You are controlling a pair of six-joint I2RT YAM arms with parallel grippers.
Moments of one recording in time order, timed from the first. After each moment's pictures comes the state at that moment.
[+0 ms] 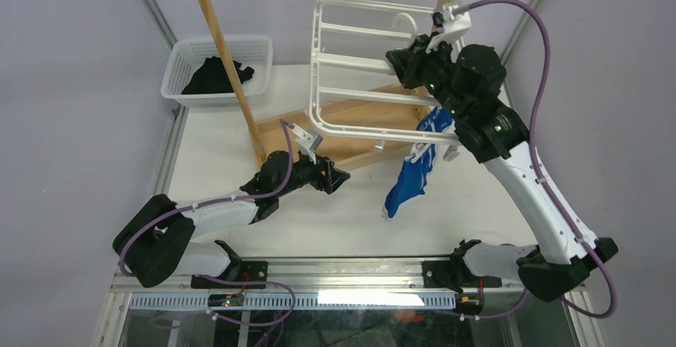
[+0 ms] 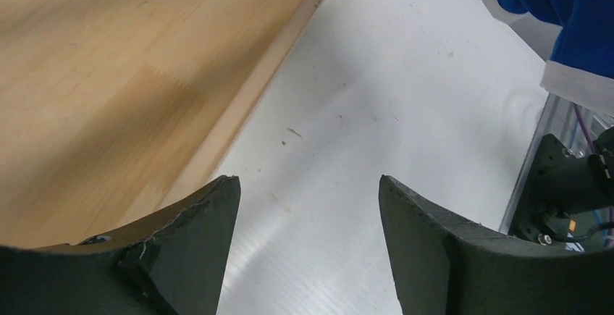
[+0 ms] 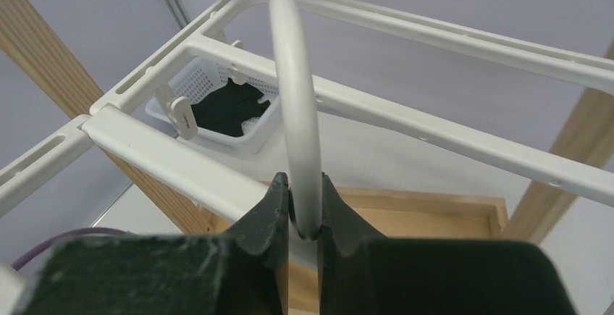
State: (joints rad) left arm -0.73 1.34 0.49 0.65 0.23 -0.35; right arm 0.55 1.18 1.52 -0.34 0.04 0.18
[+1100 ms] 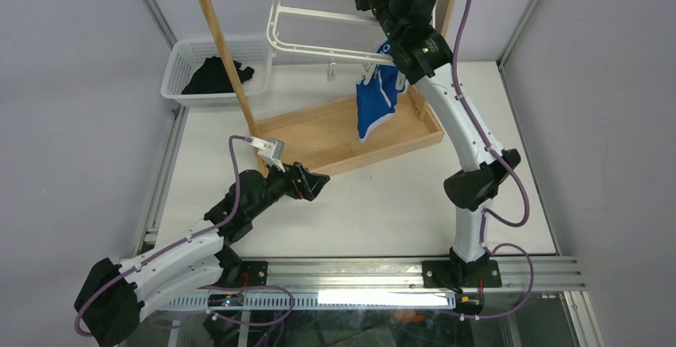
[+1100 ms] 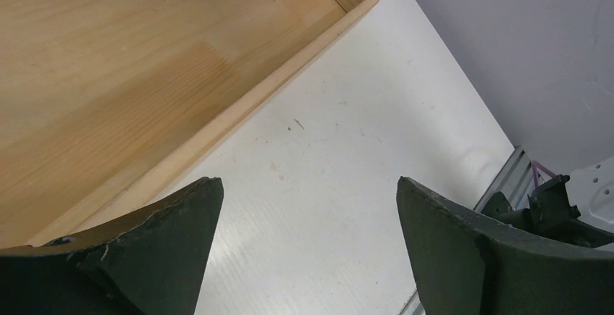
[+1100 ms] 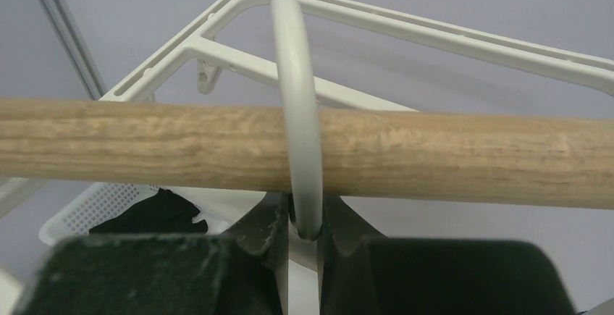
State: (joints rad) left arm -0.73 0.81 0.32 0.34 0.02 -0.57; right arm 0.59 1.92 2.40 -0.24 0.17 -0.05
